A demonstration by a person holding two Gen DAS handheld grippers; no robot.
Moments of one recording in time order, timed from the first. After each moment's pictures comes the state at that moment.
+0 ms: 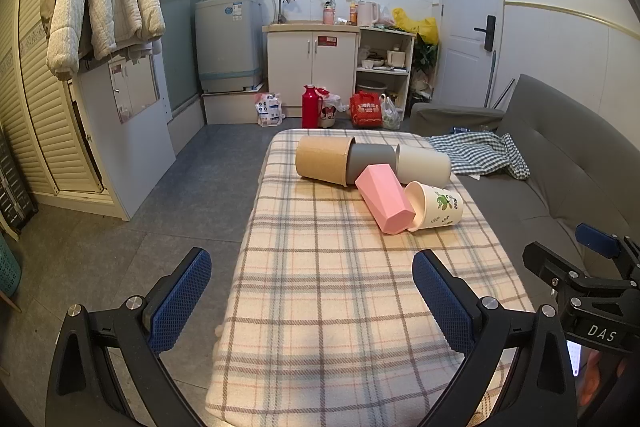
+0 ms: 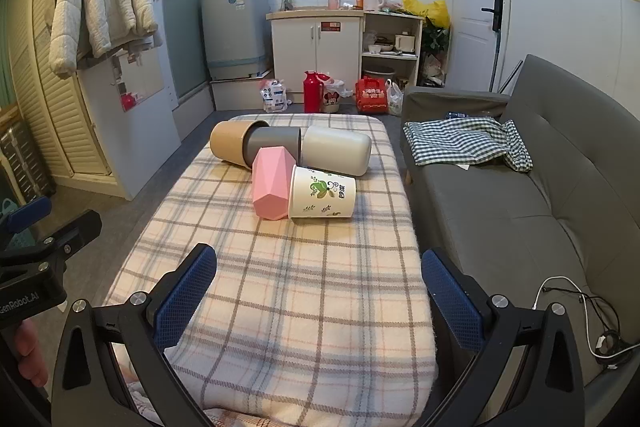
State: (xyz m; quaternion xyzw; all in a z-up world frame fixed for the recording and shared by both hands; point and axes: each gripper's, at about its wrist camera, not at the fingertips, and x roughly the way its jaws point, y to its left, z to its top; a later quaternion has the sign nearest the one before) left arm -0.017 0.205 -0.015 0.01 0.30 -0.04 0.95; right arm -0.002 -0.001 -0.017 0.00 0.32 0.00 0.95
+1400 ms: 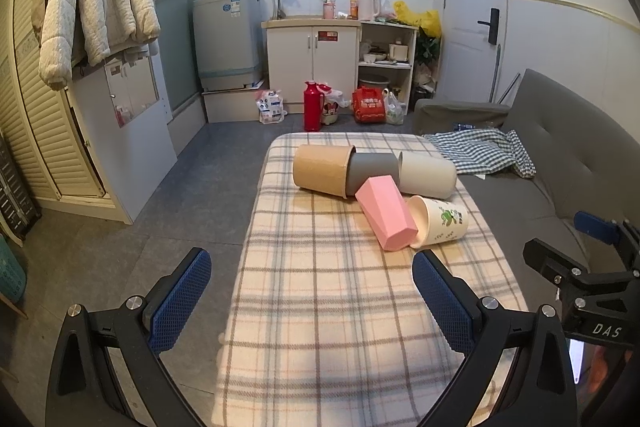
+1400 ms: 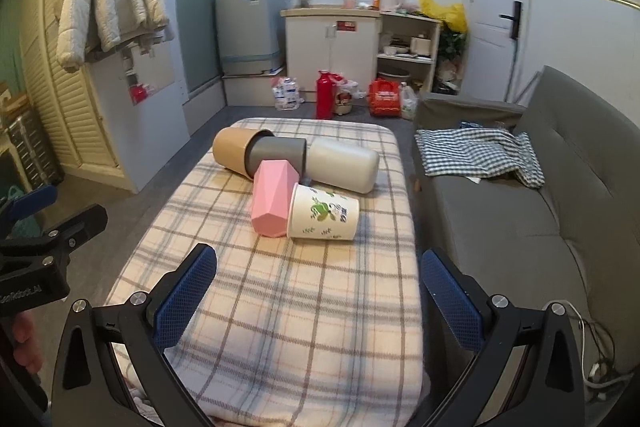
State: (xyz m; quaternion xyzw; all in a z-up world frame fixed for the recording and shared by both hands) left arm 0.007 0.199 -0.023 0.02 0.31 -0.03 0.95; right arm 0.030 -0.001 -0.004 -0.02 0.33 0.04 0.94
